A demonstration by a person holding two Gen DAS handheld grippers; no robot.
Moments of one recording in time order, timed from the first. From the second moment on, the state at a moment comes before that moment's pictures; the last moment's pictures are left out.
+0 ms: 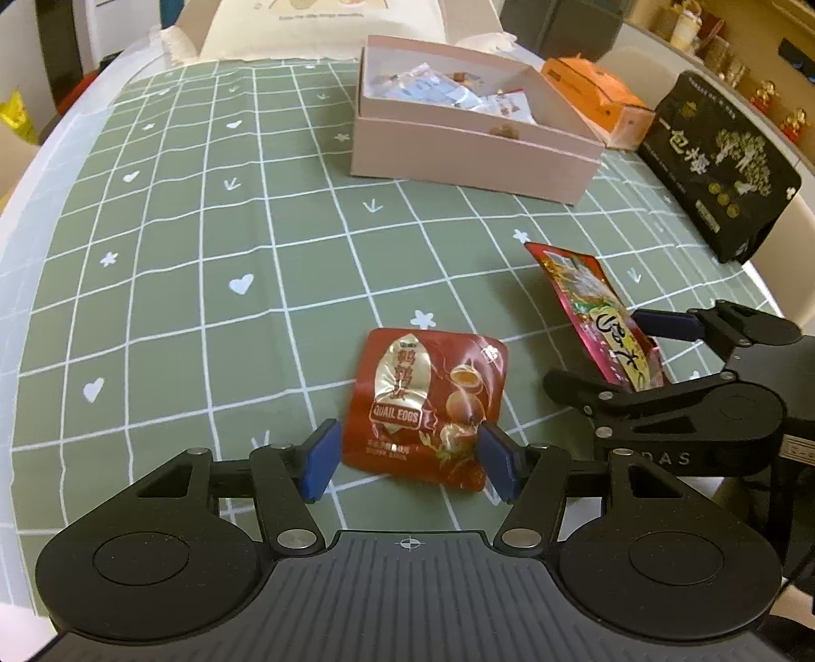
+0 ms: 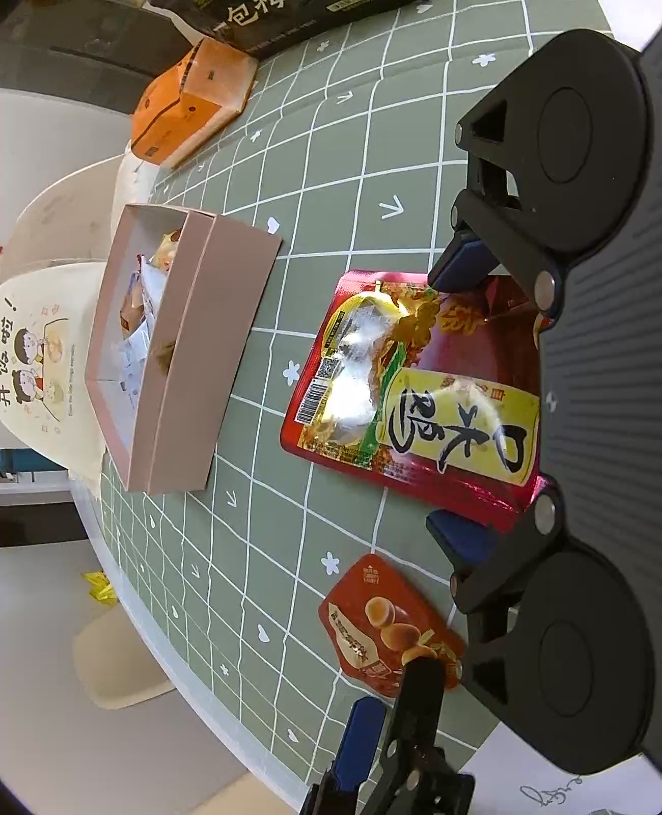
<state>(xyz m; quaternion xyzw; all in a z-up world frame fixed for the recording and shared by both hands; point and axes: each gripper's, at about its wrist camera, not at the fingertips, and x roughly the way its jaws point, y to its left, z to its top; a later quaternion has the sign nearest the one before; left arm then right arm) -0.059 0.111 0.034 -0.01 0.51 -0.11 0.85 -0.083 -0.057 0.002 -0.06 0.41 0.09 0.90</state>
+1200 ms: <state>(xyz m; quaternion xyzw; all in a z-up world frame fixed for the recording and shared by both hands) -0.078 0.102 0.055 -0.01 0.46 -0.15 0.87 -0.094 -0.075 0.050 -0.04 0.44 0.13 0.89</state>
